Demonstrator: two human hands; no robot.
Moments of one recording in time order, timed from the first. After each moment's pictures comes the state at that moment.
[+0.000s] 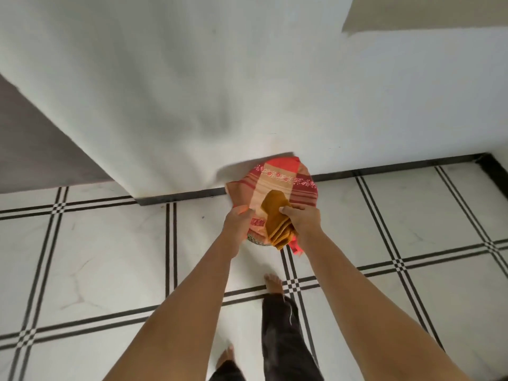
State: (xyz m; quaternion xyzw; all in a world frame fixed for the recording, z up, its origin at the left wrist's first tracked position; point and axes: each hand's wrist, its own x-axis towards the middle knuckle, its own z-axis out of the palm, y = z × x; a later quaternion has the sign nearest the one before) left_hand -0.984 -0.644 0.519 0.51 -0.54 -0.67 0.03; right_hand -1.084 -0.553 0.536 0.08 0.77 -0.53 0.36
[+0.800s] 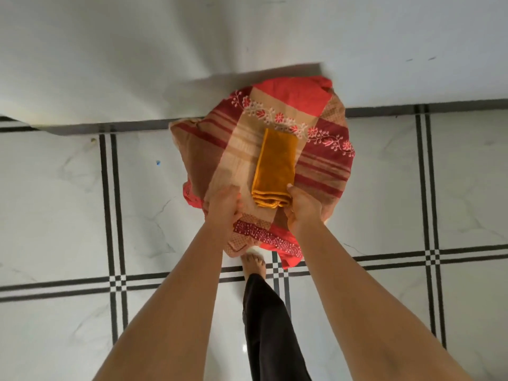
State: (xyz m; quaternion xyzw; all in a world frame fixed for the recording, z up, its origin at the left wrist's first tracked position) left_hand -1.182 -0.715 0.178 0.69 -0.25 -0.68 -0.01; right_hand -1.288 -0.625 0.170 0.34 0.69 -0.49 0.41
